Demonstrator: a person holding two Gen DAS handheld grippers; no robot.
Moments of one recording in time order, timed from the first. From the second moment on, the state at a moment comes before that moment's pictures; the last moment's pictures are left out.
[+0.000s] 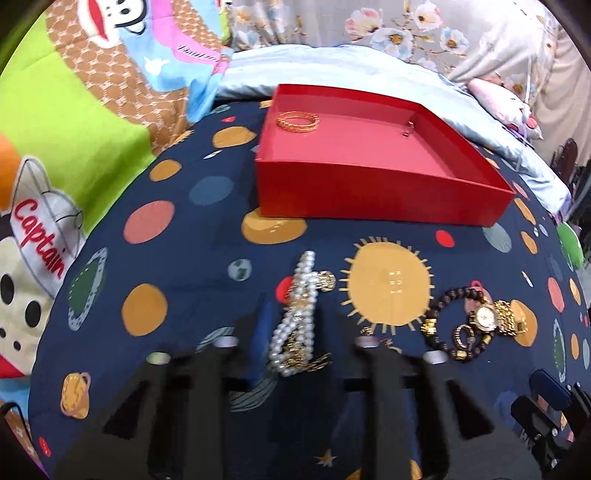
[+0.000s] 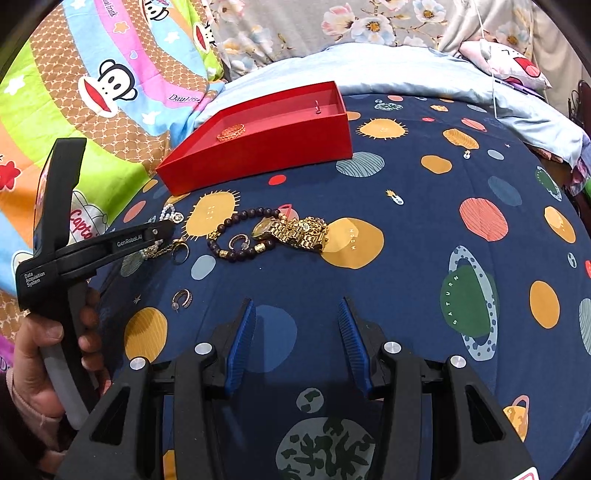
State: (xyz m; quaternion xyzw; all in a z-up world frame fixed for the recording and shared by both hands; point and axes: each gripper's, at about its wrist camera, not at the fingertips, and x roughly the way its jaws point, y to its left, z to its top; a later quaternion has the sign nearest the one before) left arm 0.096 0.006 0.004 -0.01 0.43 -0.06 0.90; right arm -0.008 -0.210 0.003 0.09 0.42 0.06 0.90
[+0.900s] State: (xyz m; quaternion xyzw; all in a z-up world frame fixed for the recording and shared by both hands) left arm 0.052 0.029 0.075 -0.09 0.36 -0.13 0.92; right arm 0.000 -0.209 0.017 0.09 0.40 0.06 0.91
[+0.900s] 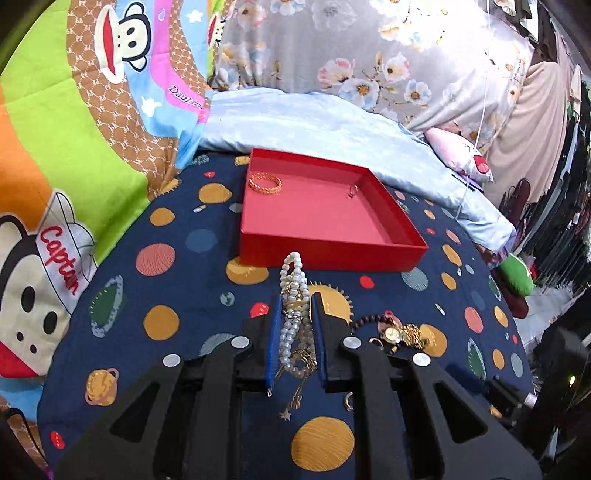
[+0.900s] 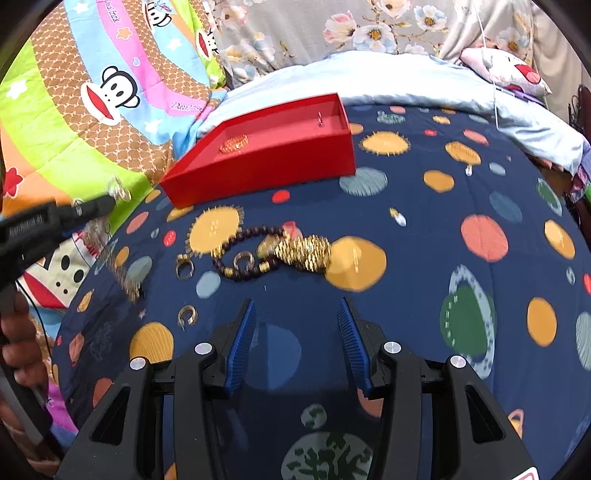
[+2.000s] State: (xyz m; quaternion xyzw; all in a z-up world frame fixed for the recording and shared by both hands) left arm 0.053 0.021 0.050 -0.09 0.40 -0.14 0.90; right arm 0.048 -0.198 0.004 0.07 0.44 0.14 0.88
